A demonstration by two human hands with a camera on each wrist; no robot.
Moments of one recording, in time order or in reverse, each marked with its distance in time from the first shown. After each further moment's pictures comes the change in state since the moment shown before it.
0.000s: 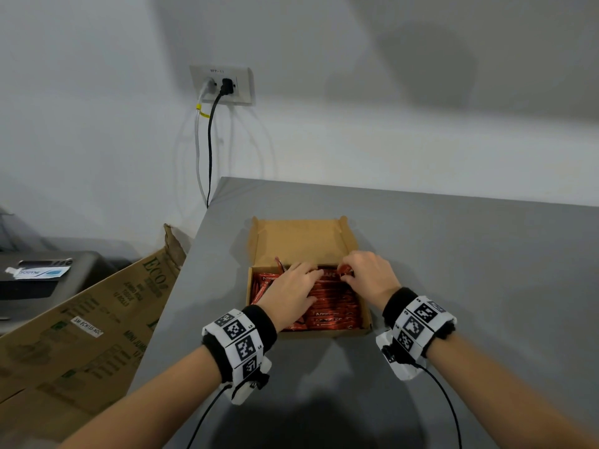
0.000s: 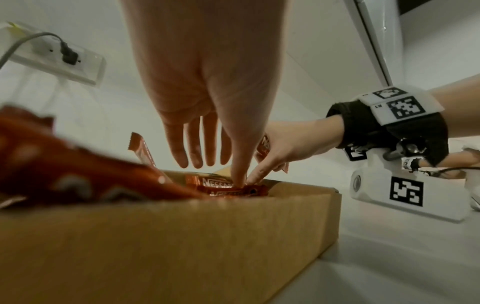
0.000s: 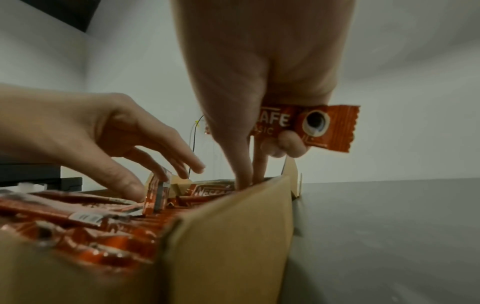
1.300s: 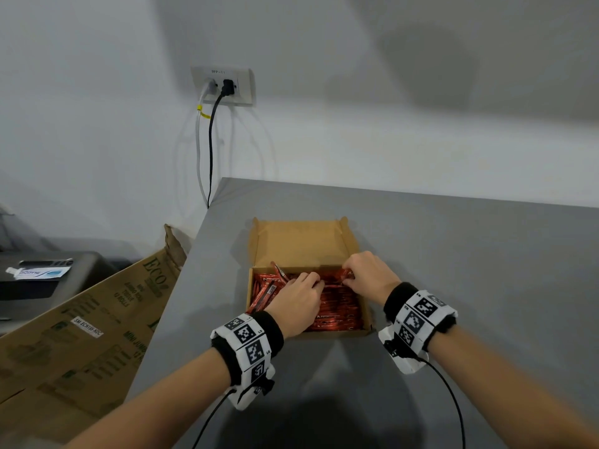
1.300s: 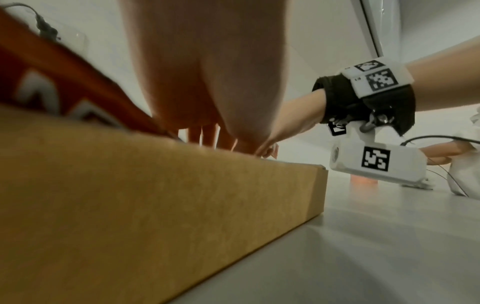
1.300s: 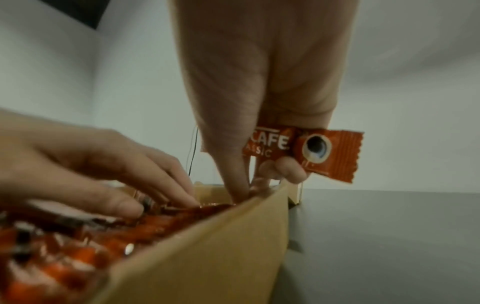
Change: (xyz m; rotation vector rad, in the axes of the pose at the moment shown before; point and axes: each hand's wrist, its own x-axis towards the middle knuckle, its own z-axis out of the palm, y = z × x) left_hand -0.002 0.000 0.023 0.246 -0.081 0.071; right_hand 0.005 0.002 -0.002 0.076 -0.089 -0.002
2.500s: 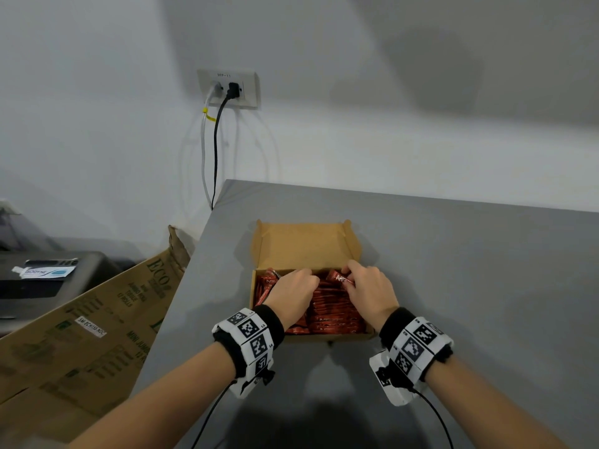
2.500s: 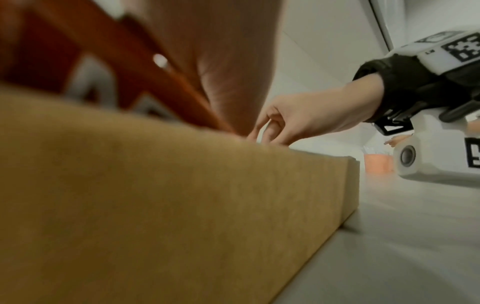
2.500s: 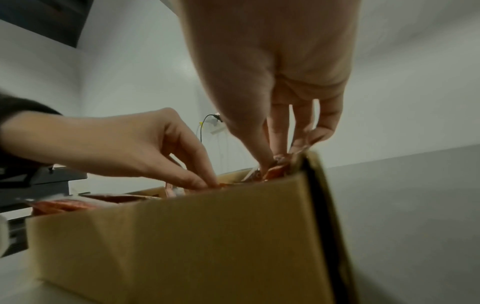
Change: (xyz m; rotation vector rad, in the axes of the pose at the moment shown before) left_hand 0.013 -0.014 -0.007 -0.099 0.021 -0.114; right_hand -0.010 -0.005 0.032 0.095 0.261 0.077
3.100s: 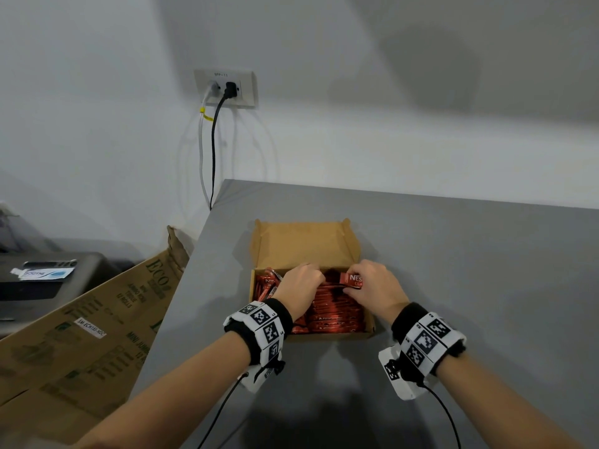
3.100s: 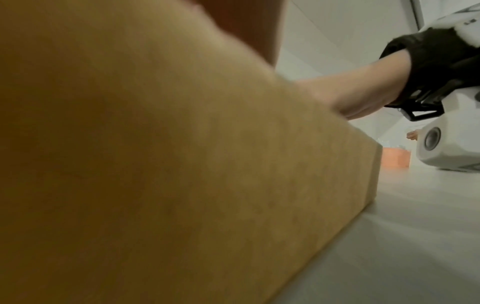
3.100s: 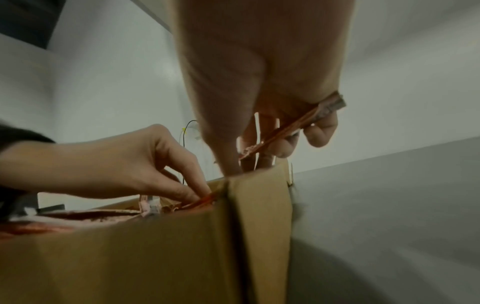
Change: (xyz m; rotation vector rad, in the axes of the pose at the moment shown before) left_hand 0.018 0.001 0.008 -0.051 0.028 0.021; right_hand 0.000 0.009 -0.018 -0.010 -0.116 -0.013
